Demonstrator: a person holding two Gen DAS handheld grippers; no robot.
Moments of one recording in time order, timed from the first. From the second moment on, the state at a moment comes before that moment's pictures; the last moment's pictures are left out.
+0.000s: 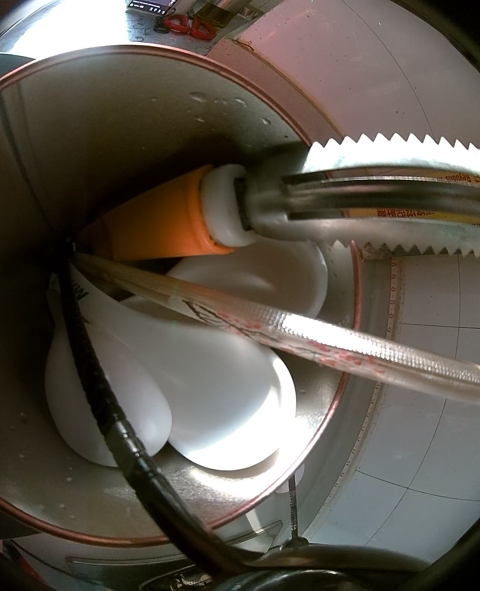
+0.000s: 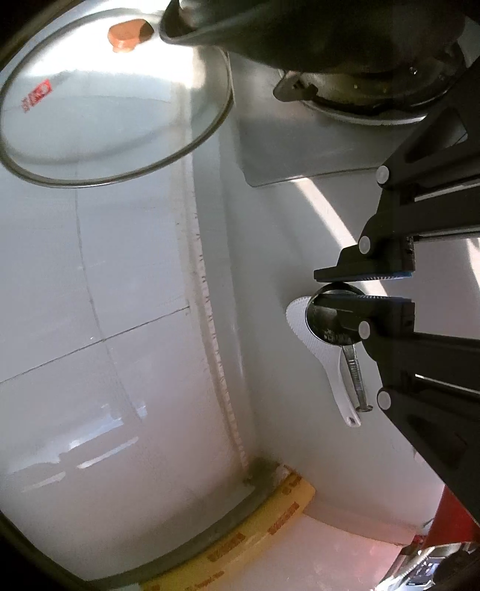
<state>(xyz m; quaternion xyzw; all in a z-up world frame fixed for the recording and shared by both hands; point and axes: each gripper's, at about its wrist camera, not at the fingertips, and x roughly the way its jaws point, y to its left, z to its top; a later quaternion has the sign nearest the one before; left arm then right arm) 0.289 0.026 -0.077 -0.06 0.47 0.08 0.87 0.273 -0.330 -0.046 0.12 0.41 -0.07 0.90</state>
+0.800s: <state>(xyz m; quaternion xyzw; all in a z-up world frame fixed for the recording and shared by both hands) 0.270 0.022 -0.088 -0.06 0.47 0.08 0.88 0.201 -0.231 0.112 -0.01 0.24 0.09 0.97</state>
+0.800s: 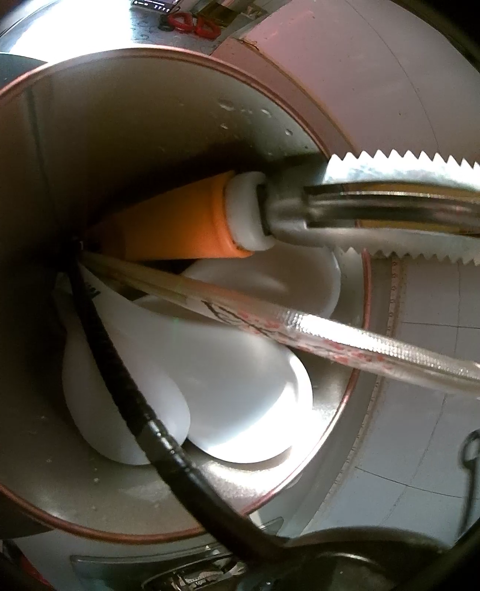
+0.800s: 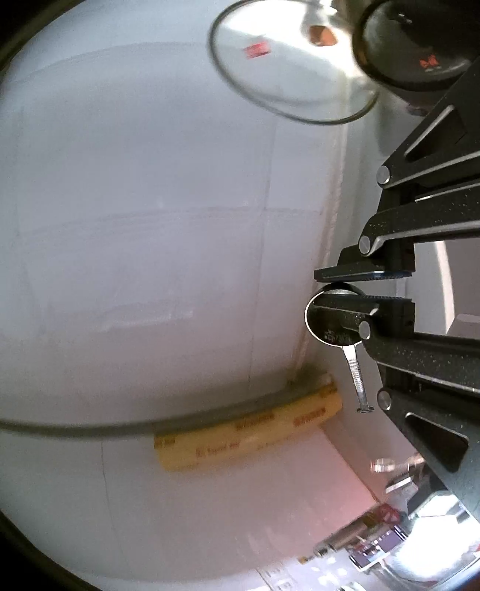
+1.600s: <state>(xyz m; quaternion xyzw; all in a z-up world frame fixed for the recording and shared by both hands) 0.258 0.027 -0.085 -0.07 0.46 0.08 0.88 0.181 -0.145 0.097 -0.15 0.26 0.20 0.93</state>
